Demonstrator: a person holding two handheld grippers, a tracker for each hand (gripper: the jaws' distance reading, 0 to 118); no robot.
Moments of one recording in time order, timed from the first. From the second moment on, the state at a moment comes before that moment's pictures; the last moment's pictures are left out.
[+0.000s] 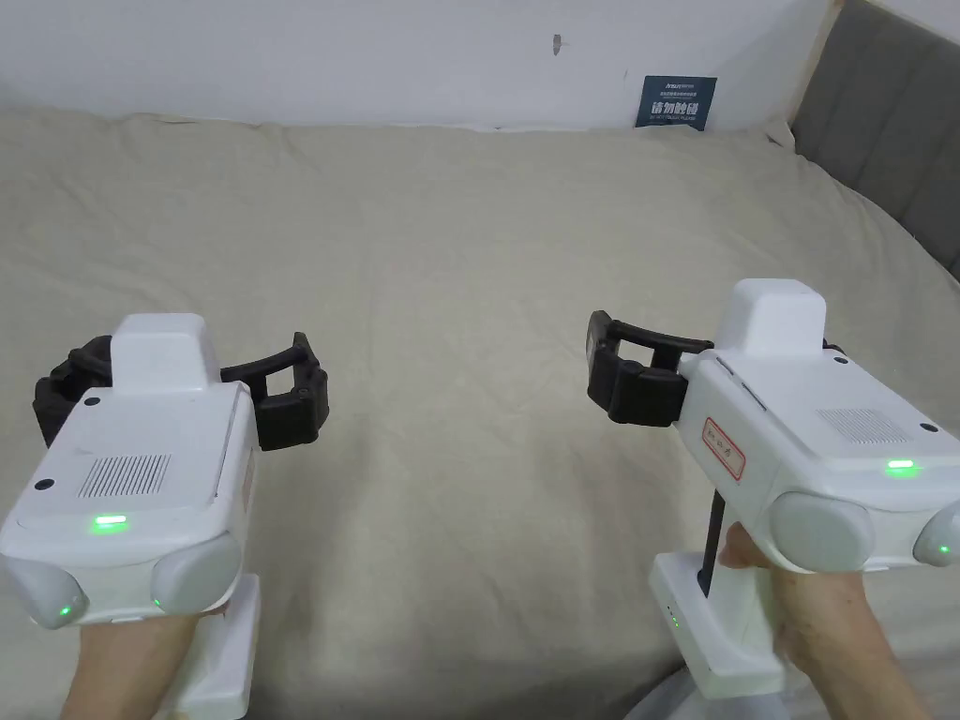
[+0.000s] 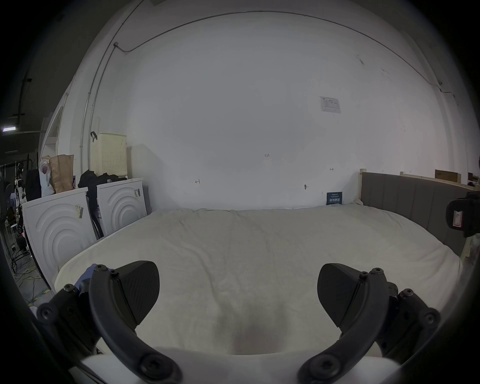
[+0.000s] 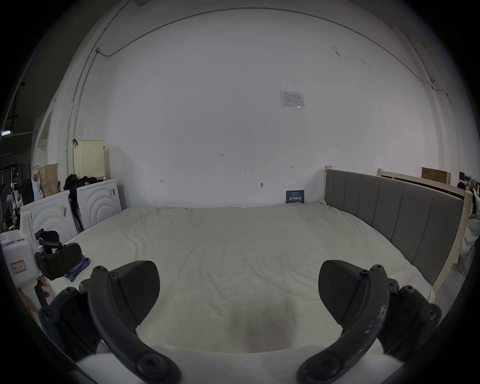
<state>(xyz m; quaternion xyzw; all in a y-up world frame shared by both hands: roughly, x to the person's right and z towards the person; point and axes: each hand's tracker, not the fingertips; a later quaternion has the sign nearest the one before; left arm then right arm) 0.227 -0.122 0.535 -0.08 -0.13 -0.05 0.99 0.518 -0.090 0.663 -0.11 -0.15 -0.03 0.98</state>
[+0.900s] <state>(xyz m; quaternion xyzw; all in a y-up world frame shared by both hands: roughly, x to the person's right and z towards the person) 0.227 -0.122 0.536 -0.07 -0.13 -0.05 0.99 0.513 -0.083 0.665 -0.11 -0.15 -0.03 0.98</state>
